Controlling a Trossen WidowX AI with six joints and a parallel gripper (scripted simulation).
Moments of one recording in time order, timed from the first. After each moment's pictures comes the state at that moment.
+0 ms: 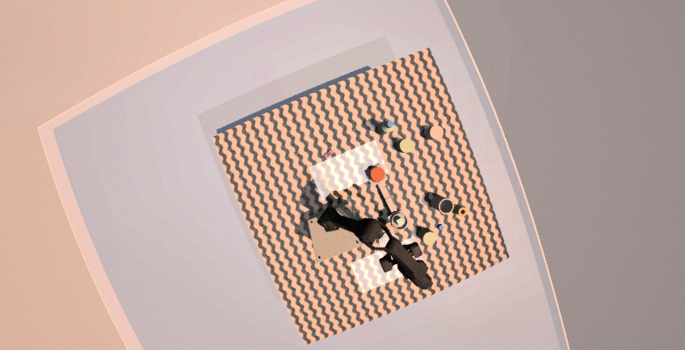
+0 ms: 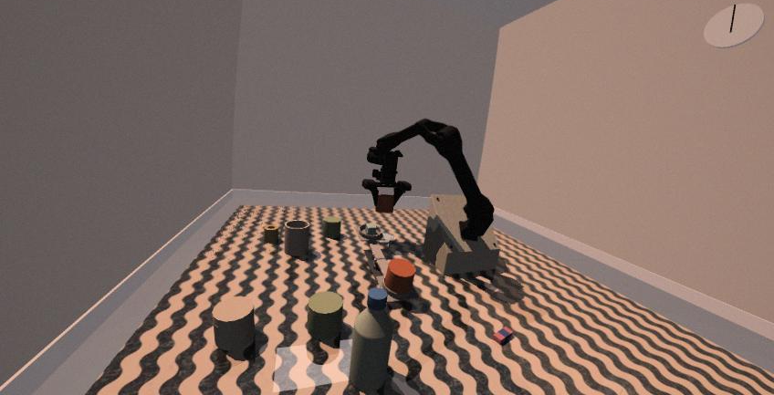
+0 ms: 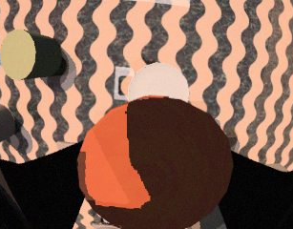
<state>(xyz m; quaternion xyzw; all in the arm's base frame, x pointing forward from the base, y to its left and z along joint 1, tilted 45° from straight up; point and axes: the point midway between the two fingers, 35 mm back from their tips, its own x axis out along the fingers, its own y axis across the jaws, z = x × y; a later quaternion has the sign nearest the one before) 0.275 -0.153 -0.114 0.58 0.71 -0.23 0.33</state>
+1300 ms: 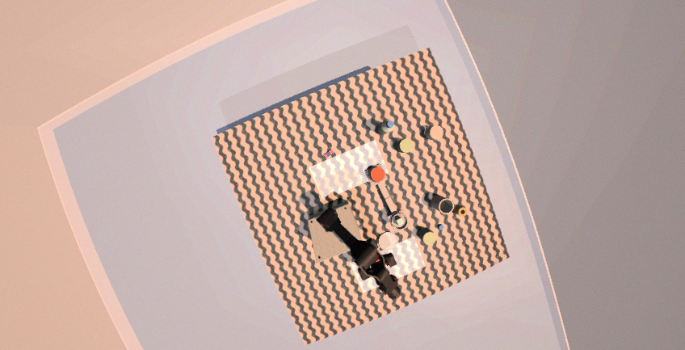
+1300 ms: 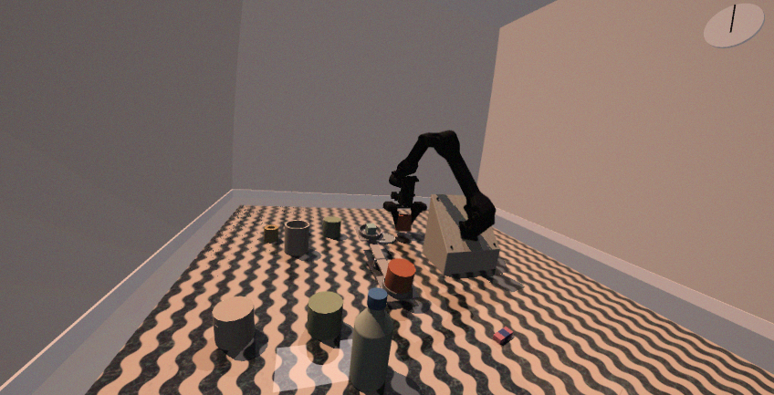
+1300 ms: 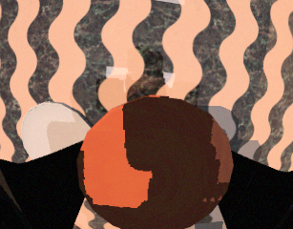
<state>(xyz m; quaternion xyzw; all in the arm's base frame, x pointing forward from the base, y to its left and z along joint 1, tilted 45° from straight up) 0.158 -0.150 -0.226 0.57 0.72 -0.23 0.33</state>
